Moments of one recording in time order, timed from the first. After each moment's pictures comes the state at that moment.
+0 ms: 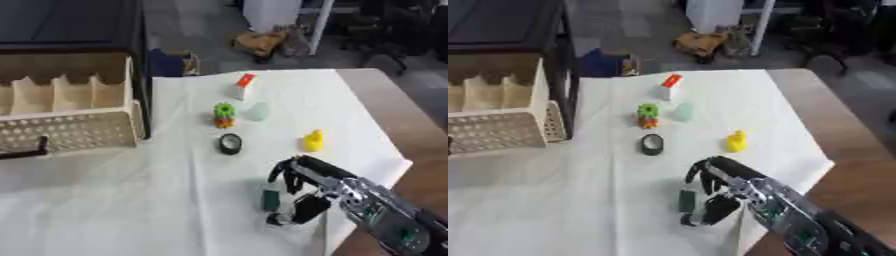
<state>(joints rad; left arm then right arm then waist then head) -0.33 0.28 -0.03 -1.99 0.02 0.02 0.15 -0.29 -0.64 0.41 -1.71 0.42 0.32 0.30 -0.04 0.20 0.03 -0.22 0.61</state>
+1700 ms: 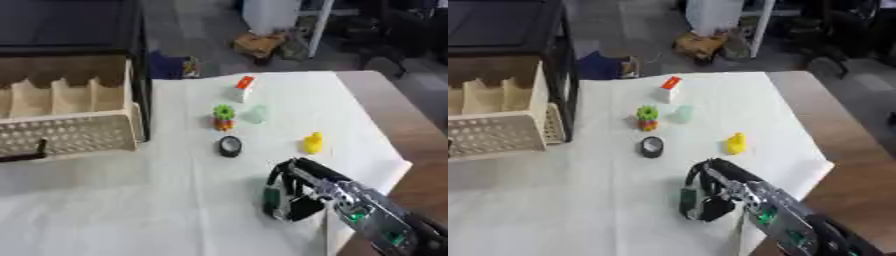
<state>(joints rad) -0.32 0.26 -0.03 -1.99 0.02 0.03 0.15 -0.31 -0.61 0.41 -1.64 0.43 0.29 0.26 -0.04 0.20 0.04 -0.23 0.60</state>
